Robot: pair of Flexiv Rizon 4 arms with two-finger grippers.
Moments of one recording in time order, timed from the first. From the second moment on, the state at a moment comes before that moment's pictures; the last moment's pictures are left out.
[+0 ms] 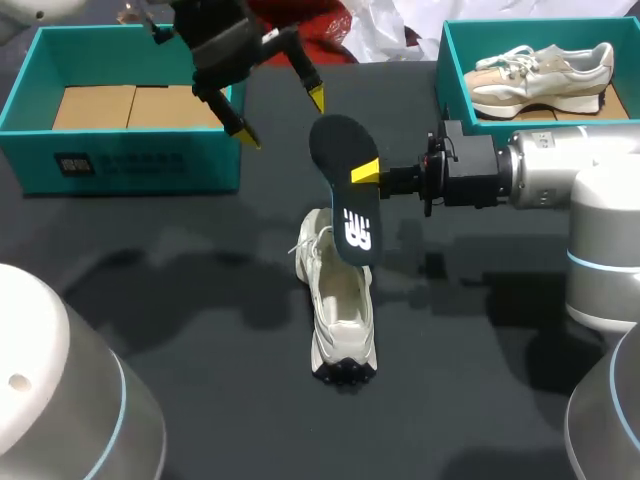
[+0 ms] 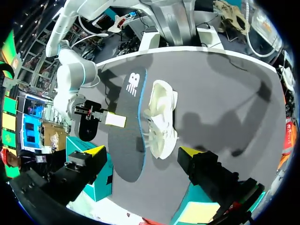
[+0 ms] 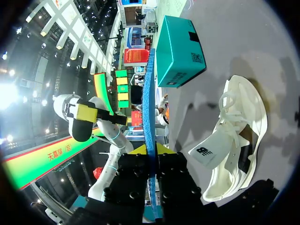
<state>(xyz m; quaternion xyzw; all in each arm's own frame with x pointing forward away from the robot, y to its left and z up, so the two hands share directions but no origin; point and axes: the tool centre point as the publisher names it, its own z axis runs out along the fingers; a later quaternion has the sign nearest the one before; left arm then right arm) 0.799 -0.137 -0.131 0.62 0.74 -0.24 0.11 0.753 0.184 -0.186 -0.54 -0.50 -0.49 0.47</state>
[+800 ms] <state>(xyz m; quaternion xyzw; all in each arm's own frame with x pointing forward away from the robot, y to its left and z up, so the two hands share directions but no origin) 0.795 -0.133 -0.146 0.64 0.66 -0.33 0.24 0.753 0.184 -0.186 -0.54 -0.50 -0.49 0.47</state>
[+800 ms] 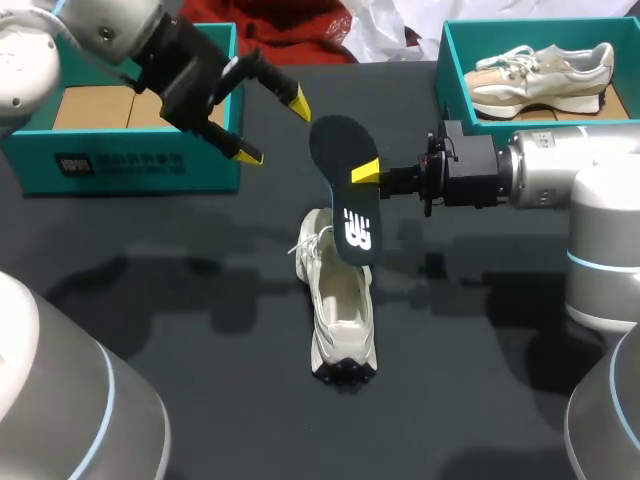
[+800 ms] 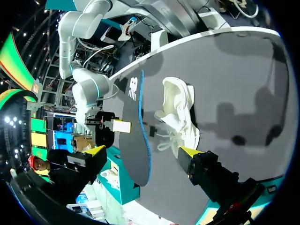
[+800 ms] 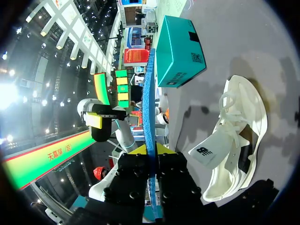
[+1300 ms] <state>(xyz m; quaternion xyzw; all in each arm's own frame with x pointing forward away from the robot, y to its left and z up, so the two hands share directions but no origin) 0.793 -0.133 -0.163 0.60 0.61 -0.40 0.32 0.753 0.184 -0.186 -0.54 -0.50 -0.49 0.47</state>
